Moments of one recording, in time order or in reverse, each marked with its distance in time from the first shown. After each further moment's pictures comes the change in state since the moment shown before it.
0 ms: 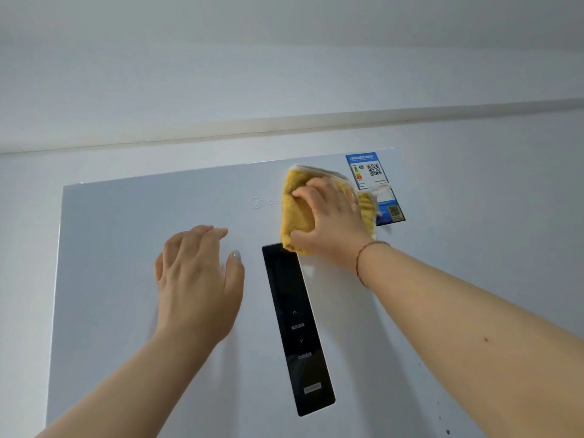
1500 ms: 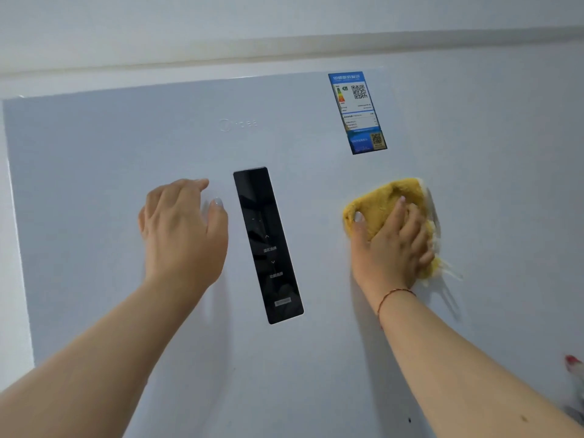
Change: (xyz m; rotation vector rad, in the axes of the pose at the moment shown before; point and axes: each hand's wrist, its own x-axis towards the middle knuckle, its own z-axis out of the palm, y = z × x) left_hand -0.034 0.020 0.006 -0.044 -0.055 -0.114; right_hand -0.150 0.045 0.044 -0.075 0.248 0.800
